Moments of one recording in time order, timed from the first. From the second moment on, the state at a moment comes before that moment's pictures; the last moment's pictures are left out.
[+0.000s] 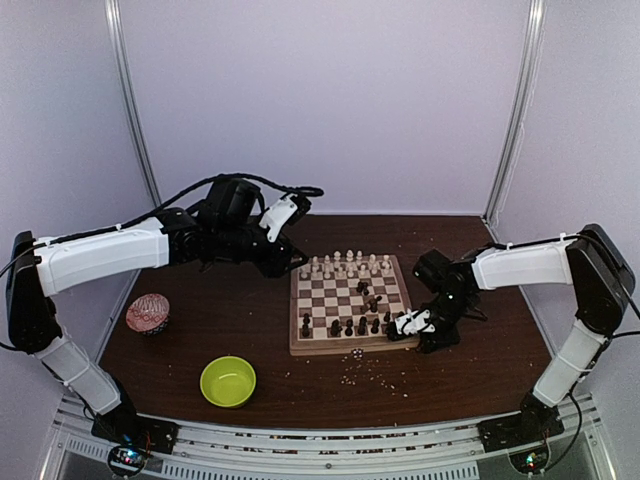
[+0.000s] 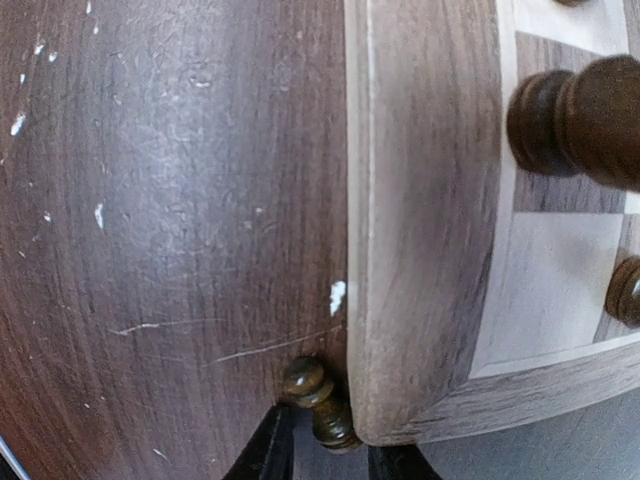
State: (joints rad) left arm -0.80 1.55 1.27 -0.32 0.13 0.11; right arm 0.59 1.67 0.95 -0.73 -0.12 -1.02
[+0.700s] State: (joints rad) left arm -0.80 1.55 1.26 -0.31 0.15 0.11; right arm 0.64 1.63 0.91 -0.70 -0.06 -0.97
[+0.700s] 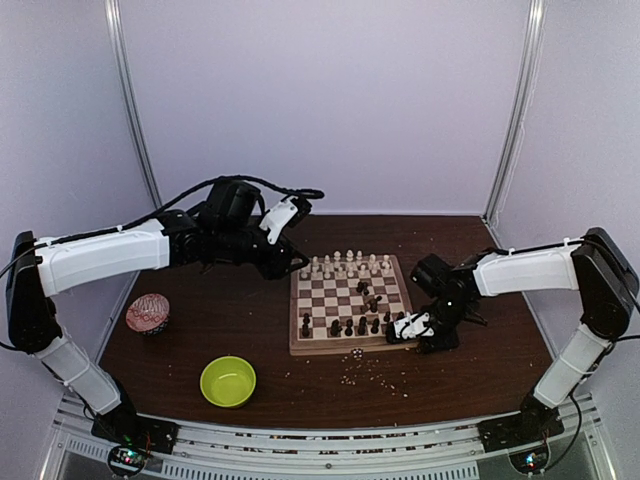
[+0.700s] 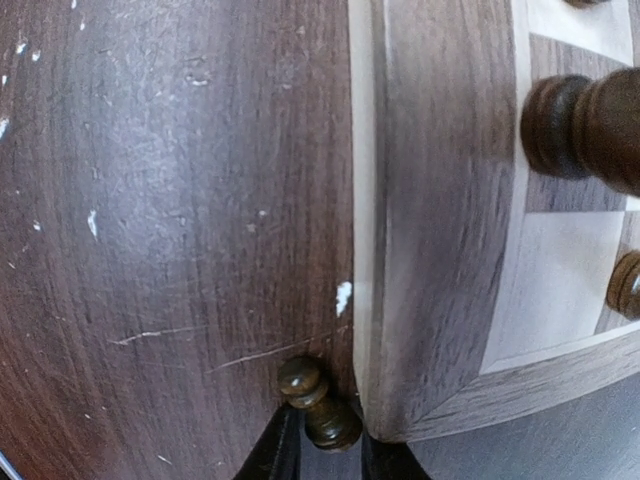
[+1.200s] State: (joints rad) left arm -0.80 1.55 1.23 -0.29 0.15 0.11; right arm 0.67 1.61 0.89 -0.68 -0.01 -0.94
